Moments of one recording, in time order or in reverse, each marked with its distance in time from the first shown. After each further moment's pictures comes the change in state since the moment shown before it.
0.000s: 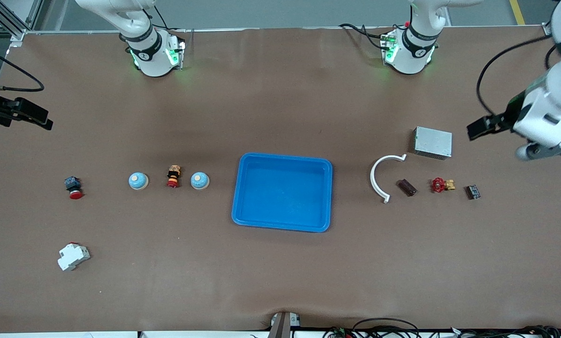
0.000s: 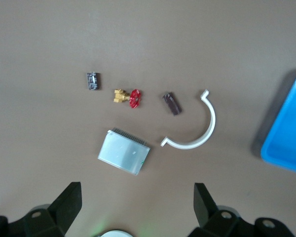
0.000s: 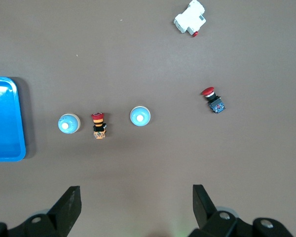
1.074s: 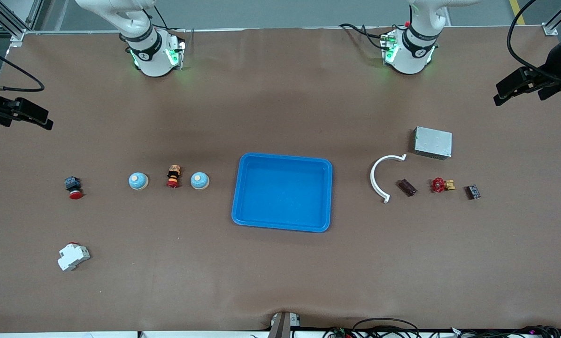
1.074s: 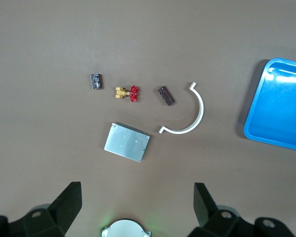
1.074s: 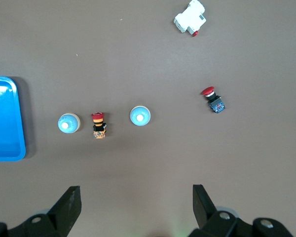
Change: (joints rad) left arm 0.042 -0.152 0.016 0.097 -0.059 -0.172 0.174; right arm 0.000 0.000 0.000 -0.001 0.000 -0.001 0.000
